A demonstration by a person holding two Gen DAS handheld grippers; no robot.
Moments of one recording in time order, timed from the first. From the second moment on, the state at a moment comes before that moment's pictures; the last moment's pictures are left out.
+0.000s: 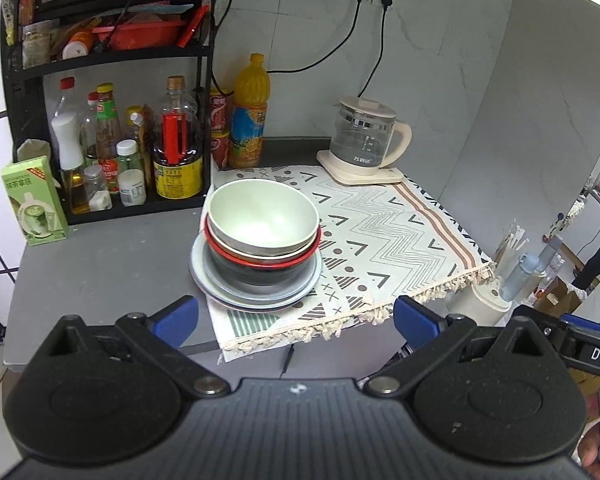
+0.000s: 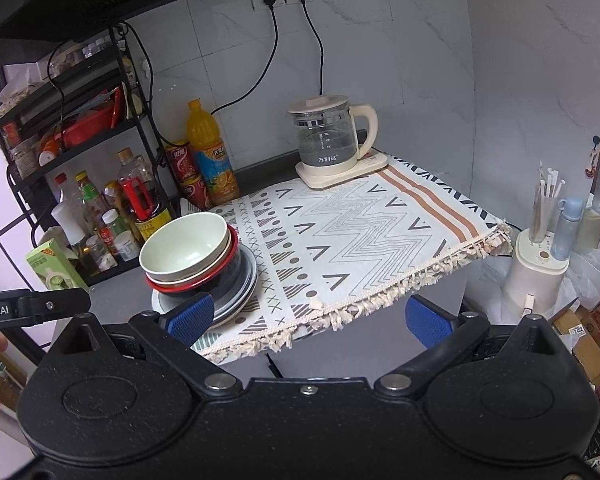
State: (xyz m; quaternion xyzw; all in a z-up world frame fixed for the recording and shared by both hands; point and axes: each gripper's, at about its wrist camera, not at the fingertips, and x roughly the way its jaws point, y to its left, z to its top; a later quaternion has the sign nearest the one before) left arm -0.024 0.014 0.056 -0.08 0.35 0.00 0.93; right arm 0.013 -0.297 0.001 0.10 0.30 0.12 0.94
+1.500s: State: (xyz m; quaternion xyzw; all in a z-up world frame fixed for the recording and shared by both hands) left arm -0.055 0.017 0.047 -0.06 0.34 0.03 0.94; right arm -0.006 -0.289 -0.001 0.07 0.30 0.15 0.94
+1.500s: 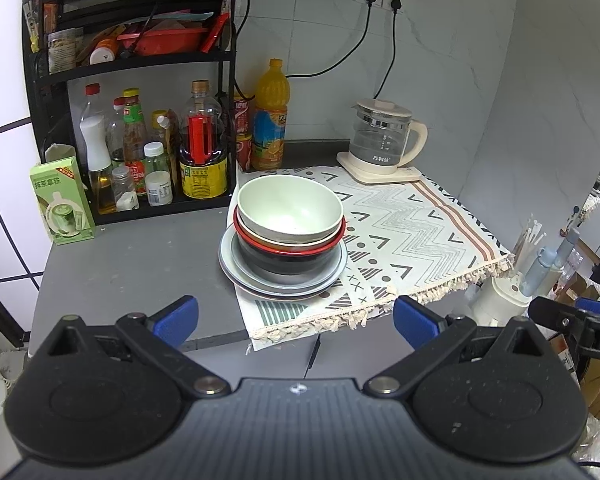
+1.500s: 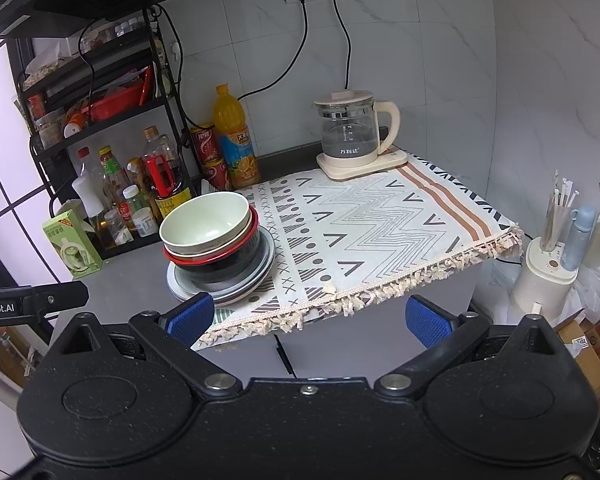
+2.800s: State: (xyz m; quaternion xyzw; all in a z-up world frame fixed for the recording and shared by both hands) left arm -0.055 0.029 0.046 -0.05 0.34 0.02 0.94; right arm -0.009 -0.278 0.002 0.06 0.30 0.14 0.94
